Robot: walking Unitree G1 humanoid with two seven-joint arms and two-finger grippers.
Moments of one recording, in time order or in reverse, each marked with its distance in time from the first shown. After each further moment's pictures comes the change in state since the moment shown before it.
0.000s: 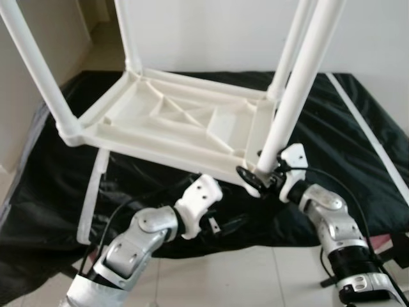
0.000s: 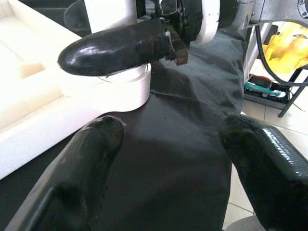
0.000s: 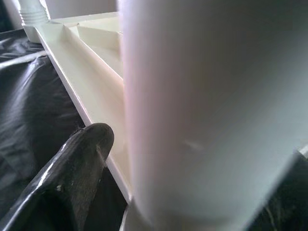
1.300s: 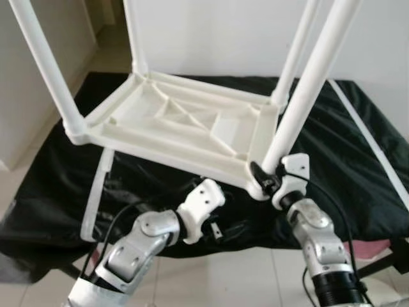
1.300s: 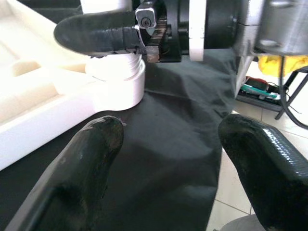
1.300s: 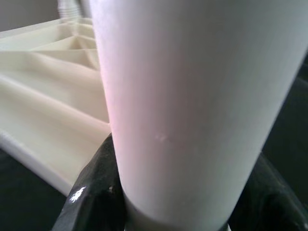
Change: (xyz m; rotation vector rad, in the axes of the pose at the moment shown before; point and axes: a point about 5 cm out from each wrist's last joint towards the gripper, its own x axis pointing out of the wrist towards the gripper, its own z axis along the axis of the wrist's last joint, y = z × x) left arm 0.002 -0.007 -0.005 -0.022 0.004 -0.015; right arm -0.004 0.033 -0.009 0.157 0.025 -0.540
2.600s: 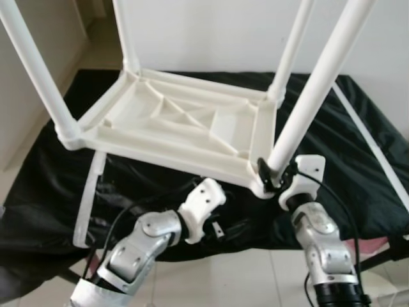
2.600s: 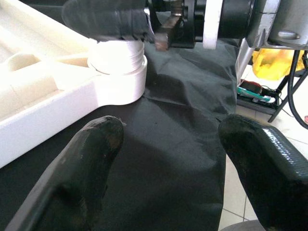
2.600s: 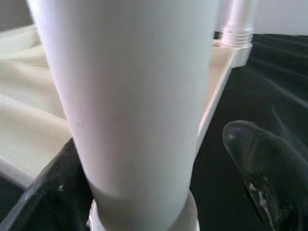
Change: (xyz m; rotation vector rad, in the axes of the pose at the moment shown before) left arm 0.003 -0.001 0.003 -0.014 -0.018 0.000; right arm -0.007 -0.022 0.015 -0.032 -0.067 0.034
